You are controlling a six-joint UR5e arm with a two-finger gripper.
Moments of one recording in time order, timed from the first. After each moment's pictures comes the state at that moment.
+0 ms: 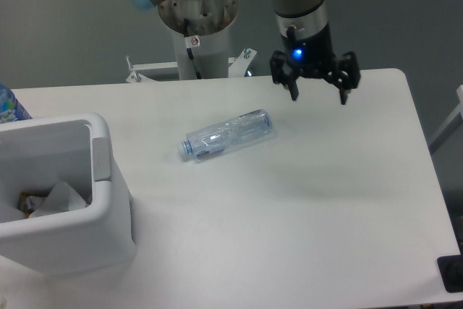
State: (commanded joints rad) arm 2.64 -1.52 -1.91 -1.03 1.68 1.19
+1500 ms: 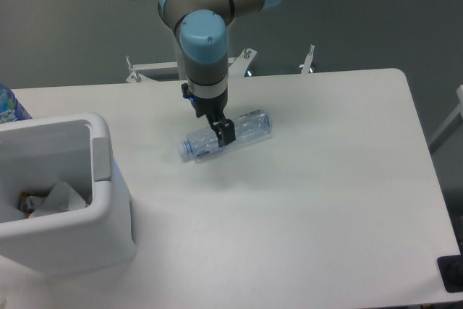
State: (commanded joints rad) arm 2.37 -1.69 -2.08 -0.95 1.56 1.42
